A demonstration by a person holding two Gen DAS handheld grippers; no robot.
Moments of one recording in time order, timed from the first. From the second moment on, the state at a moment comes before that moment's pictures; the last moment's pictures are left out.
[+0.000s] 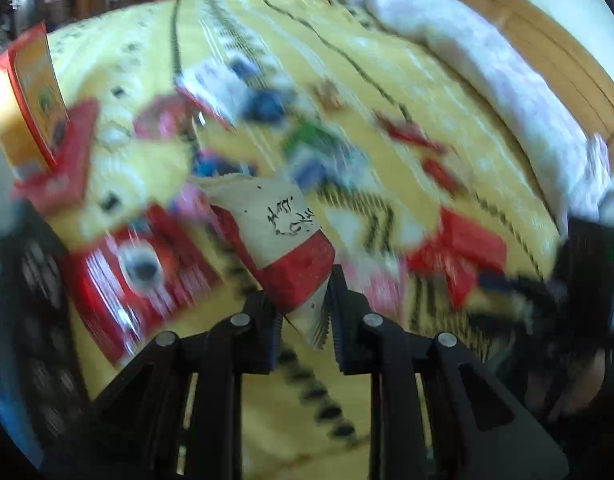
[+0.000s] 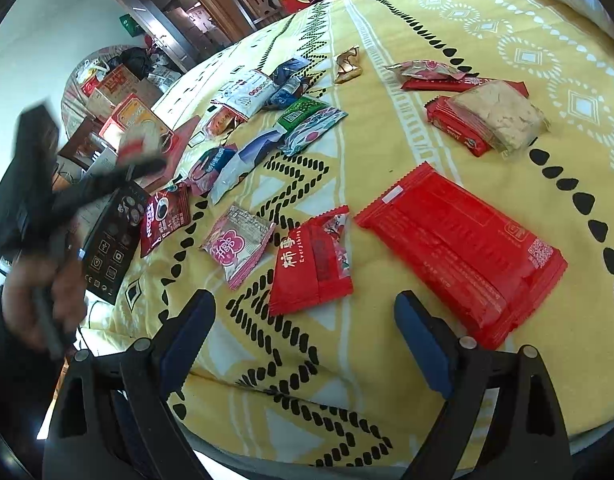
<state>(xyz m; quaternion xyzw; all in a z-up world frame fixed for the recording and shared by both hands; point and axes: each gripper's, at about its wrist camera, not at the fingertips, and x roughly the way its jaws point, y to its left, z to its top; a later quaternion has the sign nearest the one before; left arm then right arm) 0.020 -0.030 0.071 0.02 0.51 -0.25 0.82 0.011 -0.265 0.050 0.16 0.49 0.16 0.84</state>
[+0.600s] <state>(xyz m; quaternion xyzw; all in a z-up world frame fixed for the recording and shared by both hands) -0.011 -0.018 0.039 -0.02 0.53 -0.14 0.84 0.001 -0.255 0.074 0.10 0.48 0.17 0.85</state>
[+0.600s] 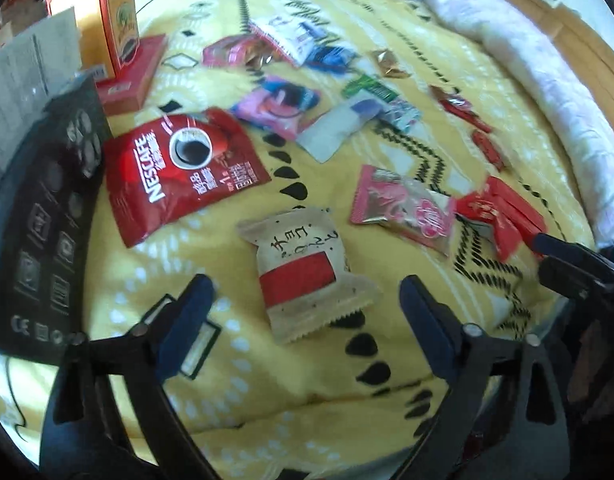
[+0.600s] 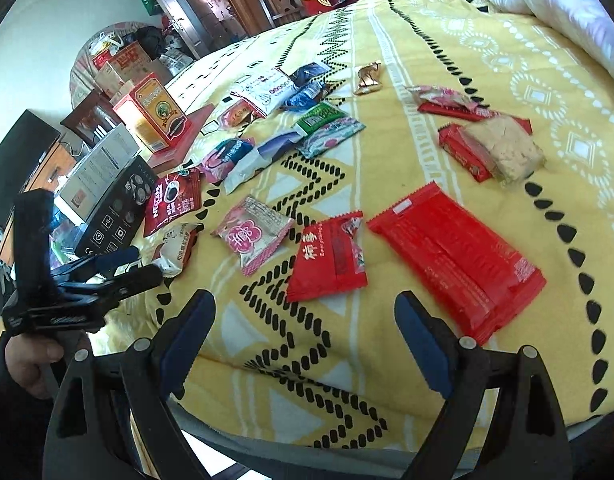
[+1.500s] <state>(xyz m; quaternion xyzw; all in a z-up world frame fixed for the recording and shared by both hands) -0.039 0.009 0.110 0.03 0.40 -0.11 0.91 0.029 -0.230 0.095 0.07 0.44 0.18 0.88</state>
